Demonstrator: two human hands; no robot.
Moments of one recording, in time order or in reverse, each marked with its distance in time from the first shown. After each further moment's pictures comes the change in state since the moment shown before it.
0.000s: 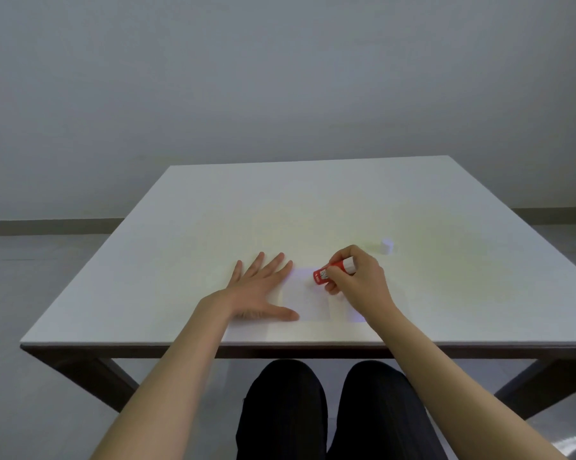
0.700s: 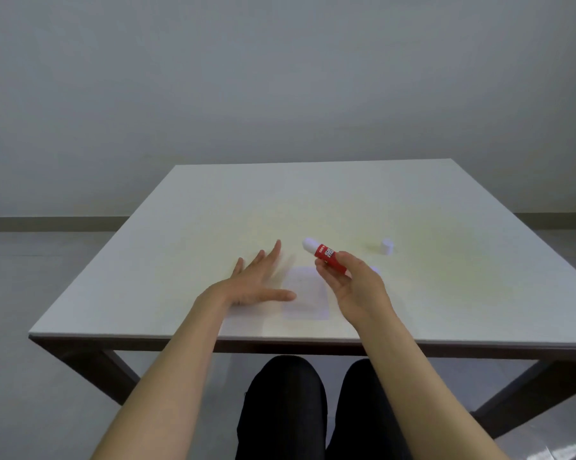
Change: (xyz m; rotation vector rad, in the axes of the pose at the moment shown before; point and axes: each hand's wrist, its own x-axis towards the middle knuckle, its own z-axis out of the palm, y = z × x) left_hand -0.011 0.006 -0.014 -0.410 0.049 -0.046; right_hand -0.012 -0.018 0.010 1.006 0.075 0.388
